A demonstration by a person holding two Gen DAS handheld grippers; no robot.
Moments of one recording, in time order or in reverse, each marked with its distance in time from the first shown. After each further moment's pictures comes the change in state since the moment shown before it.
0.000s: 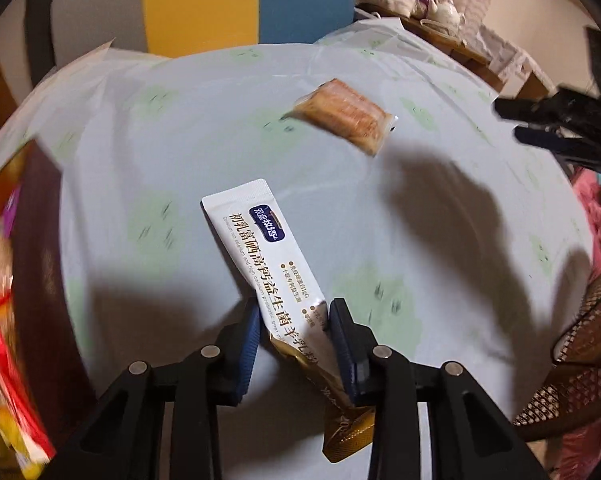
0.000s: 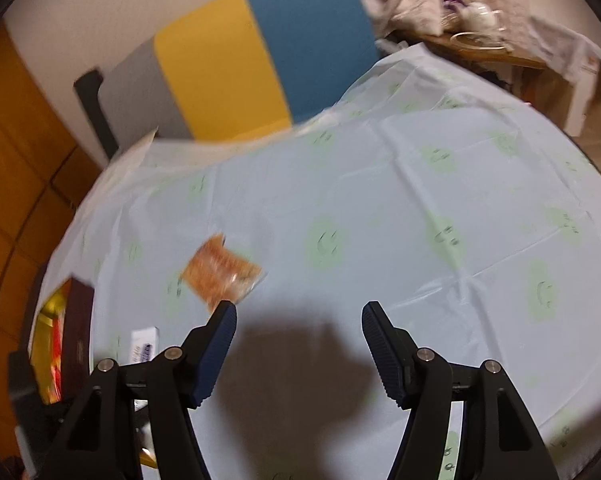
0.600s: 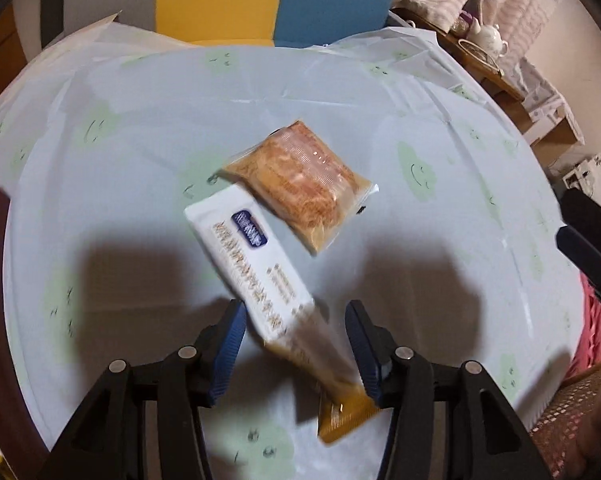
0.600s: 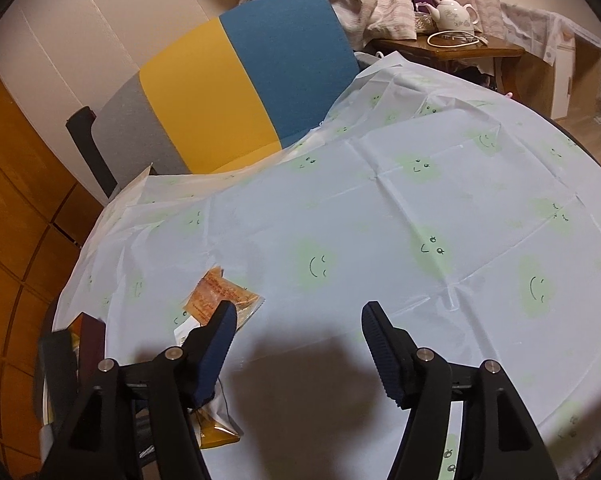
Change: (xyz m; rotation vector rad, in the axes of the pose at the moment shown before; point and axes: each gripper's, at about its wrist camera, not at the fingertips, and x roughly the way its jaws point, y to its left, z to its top) left arm 0.054 -0.070 0.102 -0.154 0.068 0.018; right arm -0.024 -0.024 0.009 0.145 -0.119 0.025
